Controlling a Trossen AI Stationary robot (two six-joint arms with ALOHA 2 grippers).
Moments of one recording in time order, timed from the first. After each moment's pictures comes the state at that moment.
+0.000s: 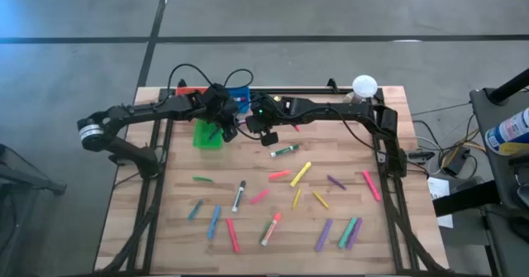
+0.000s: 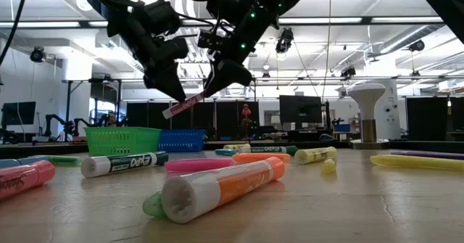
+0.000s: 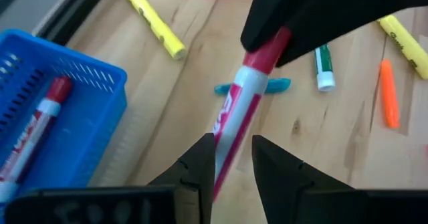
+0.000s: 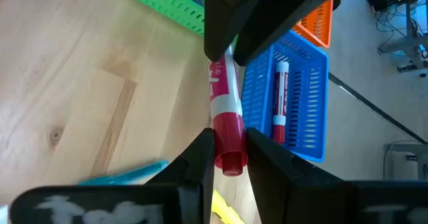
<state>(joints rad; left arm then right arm) 0.51 1.35 0.93 -0.42 0.14 0.05 -0.24 2.04 1.69 -0.46 0.15 -0.68</state>
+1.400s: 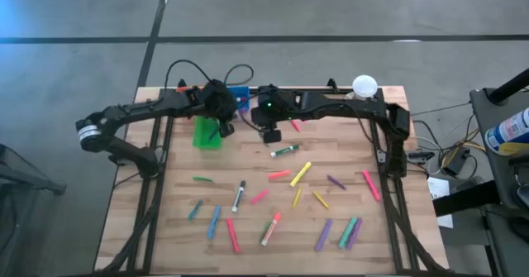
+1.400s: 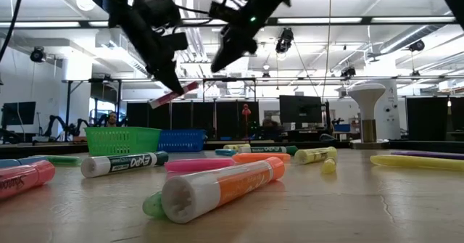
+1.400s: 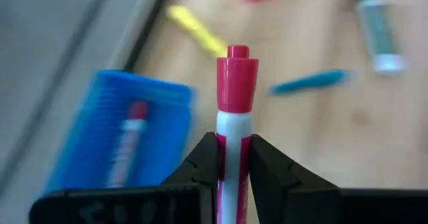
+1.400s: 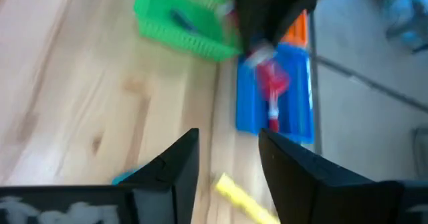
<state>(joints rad) 0.54 1.34 1.00 -0.49 -0.03 0.27 -0.24 1.90 1.68 -0.57 0.11 -0.52</state>
